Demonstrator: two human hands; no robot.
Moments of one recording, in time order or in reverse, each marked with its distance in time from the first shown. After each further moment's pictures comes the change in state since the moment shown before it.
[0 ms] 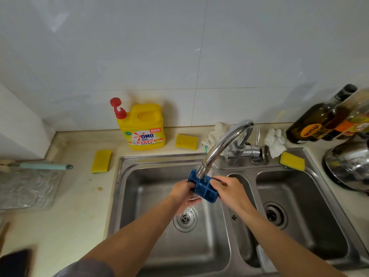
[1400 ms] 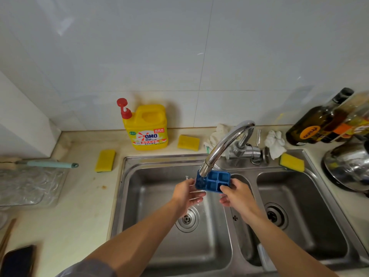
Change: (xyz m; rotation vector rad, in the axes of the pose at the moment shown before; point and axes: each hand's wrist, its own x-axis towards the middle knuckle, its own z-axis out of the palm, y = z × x) left_hand -0.016 -0.004 0.003 -0.094 0.073 0.046; right_hand -0.010 0.017 -0.004 0.245 0.041 0.177
